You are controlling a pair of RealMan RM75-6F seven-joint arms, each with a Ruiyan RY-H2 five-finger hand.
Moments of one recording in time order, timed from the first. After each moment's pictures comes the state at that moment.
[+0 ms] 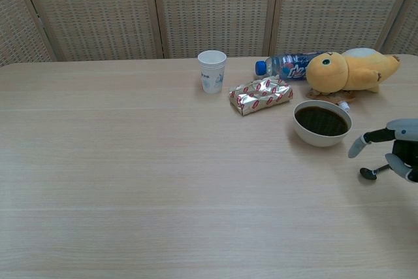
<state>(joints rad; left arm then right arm) -0.10 -1.08 -0.04 -1.73 1.48 1.46 0.17 0.56 -1.23 0.07 -1.63 -1.12 0.68 -0.12</state>
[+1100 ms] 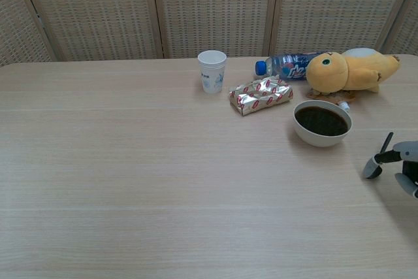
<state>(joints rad) -0.10 -1.09 -0.03 -1.72 1.47 1.45 0.16 0.61 -1.32 0.00 -1.50 -0.93 0.66 -0.21</state>
